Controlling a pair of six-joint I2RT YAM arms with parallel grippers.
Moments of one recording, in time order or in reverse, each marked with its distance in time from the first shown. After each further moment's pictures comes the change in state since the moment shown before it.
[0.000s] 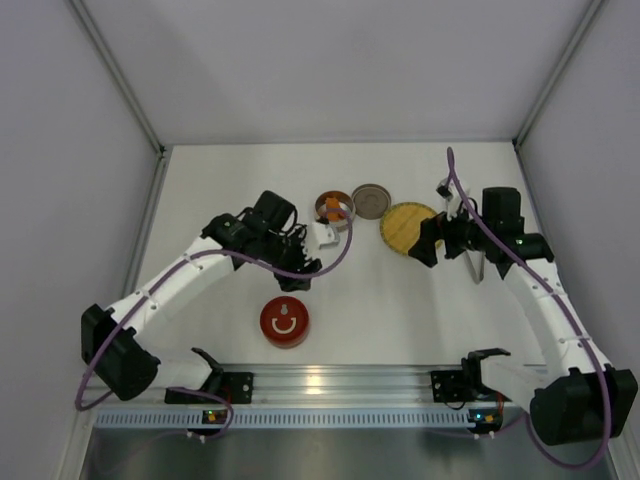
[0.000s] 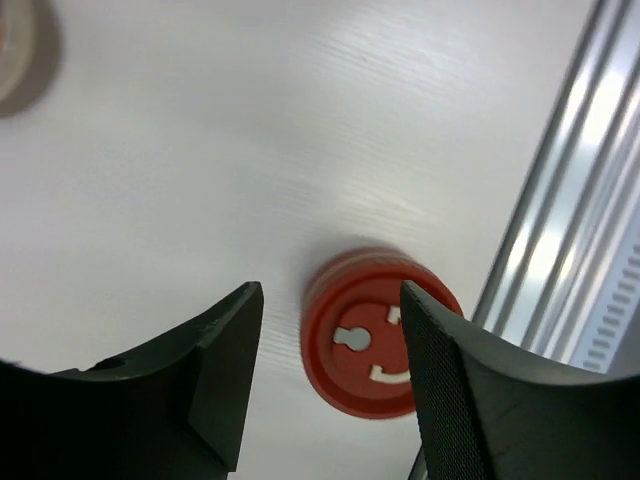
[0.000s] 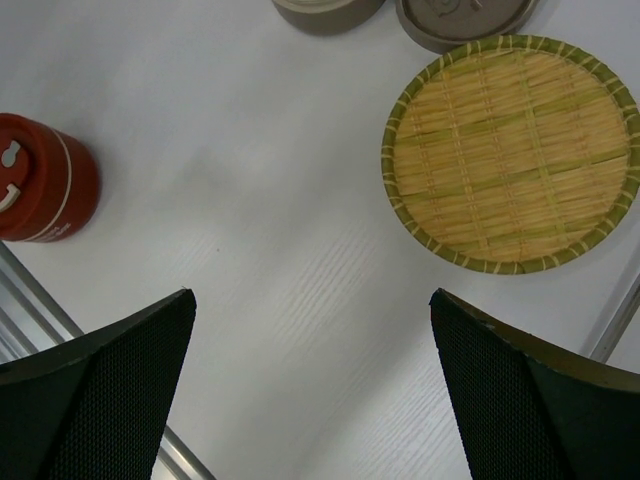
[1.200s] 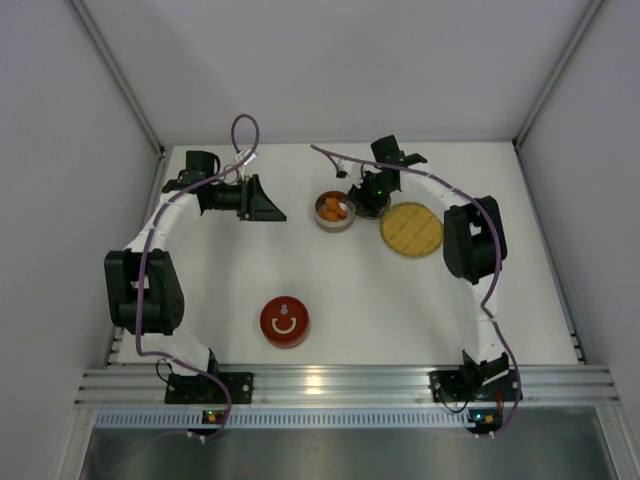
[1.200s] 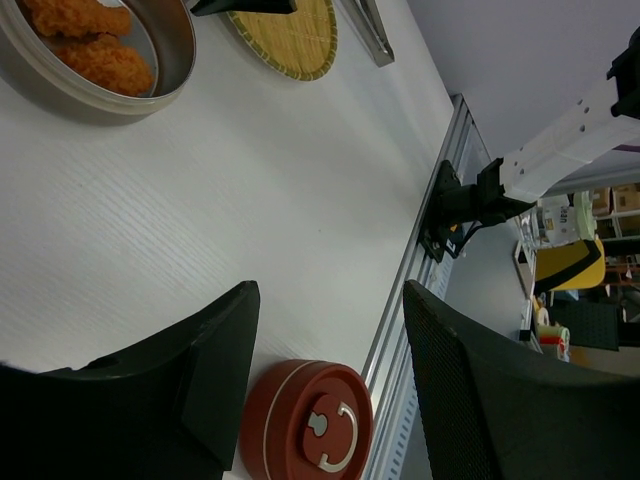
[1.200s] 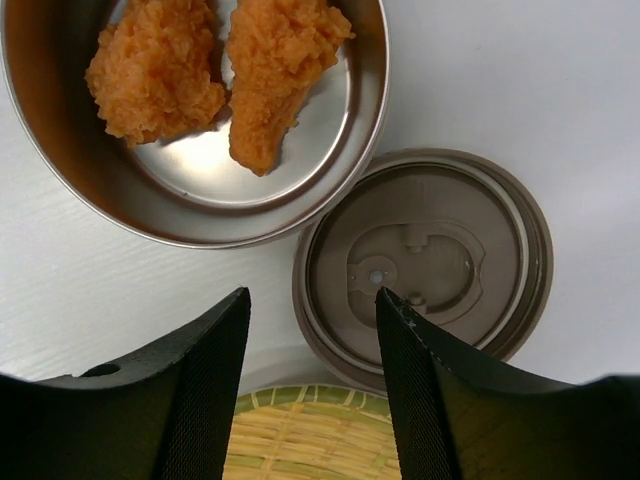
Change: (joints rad) left arm 0.652 0.360 0.129 0.336 0.751 -0.523; right arm 0.289 1.158 0.889 -0.050 0.219 -0.546
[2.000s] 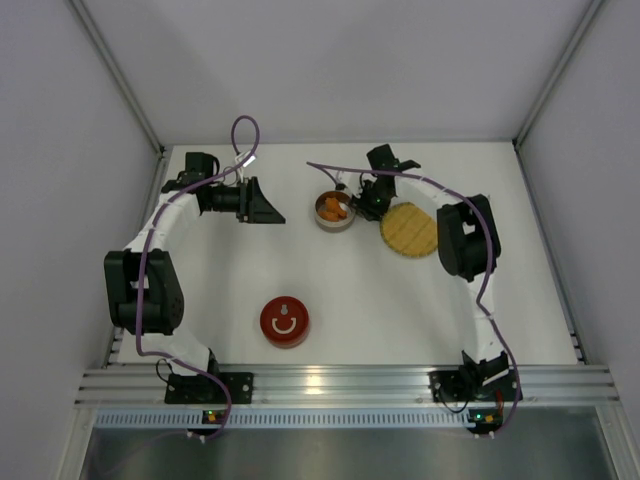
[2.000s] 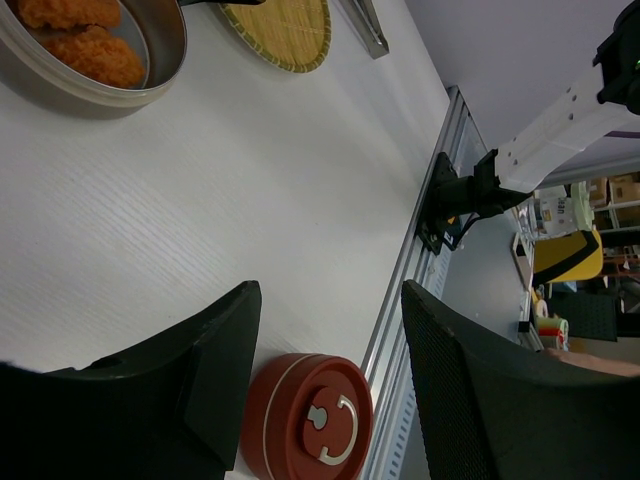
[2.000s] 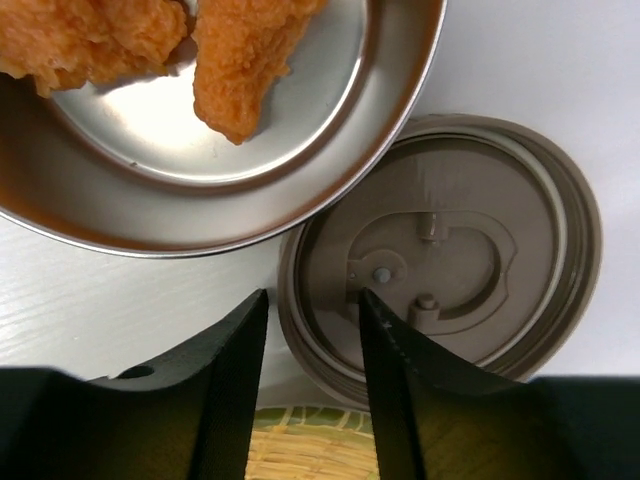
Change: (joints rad) left arm 0.006 0.000 -0.002 -0.042 0.021 0.055; right arm 0.013 0.056 -0.022 0.004 0.104 -0.082
